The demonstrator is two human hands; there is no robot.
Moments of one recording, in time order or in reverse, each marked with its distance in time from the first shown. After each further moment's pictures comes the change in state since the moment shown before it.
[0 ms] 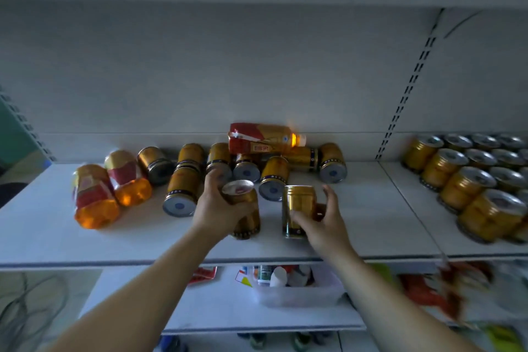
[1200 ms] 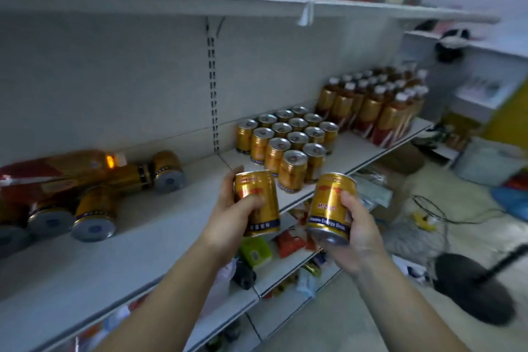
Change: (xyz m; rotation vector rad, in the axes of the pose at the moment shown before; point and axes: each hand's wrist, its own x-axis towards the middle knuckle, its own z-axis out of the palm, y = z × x) left_hand -0.116 0.148 0.191 -0.669 -0.861 -0.089; right_hand -0.130 0.011 -0.233 1.023 0.536 0.148
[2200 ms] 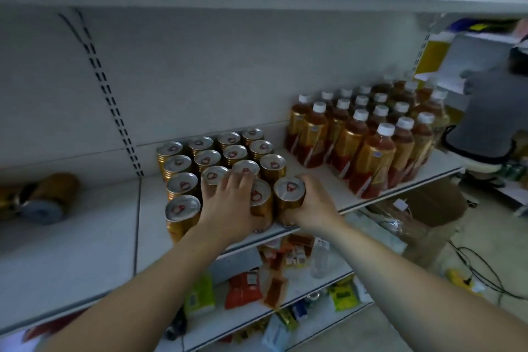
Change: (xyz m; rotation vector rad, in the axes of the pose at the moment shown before) left_hand 0.215 -0.054 0.215 1.661 0.258 0.167; right_hand 0.269 -0.180 -0.100 -1.279 -0.460 -0.440
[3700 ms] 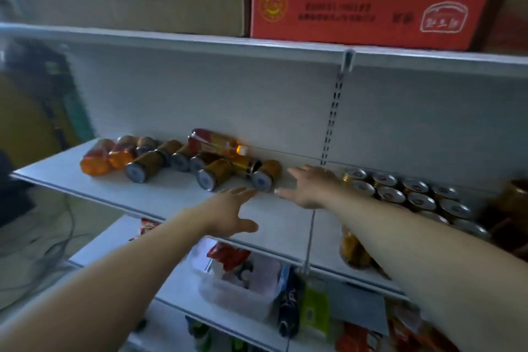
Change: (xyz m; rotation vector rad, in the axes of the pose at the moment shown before) left_hand -0.195 -0.215 -0.111 -0.103 -0.158 -0.509; right_hand 0.029 -0.226 0.211 -0.880 -0.540 -0.548
